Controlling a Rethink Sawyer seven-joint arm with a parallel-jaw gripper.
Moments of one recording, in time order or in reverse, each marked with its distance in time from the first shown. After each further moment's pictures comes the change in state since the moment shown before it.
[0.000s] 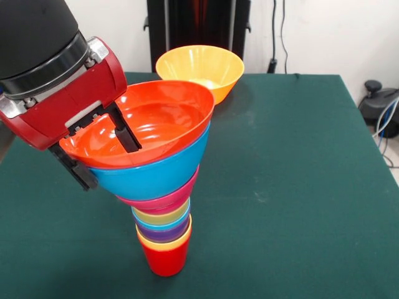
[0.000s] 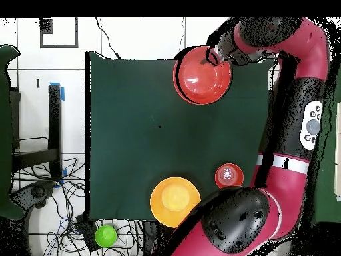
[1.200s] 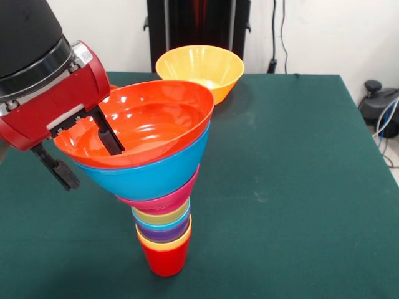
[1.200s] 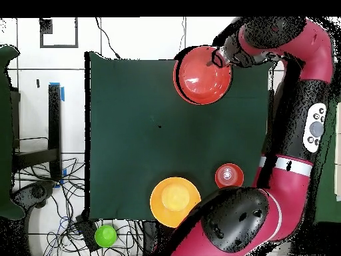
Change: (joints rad) arm 0.001 0.003 -0.042 -0.015 0.002 0.000 0.000
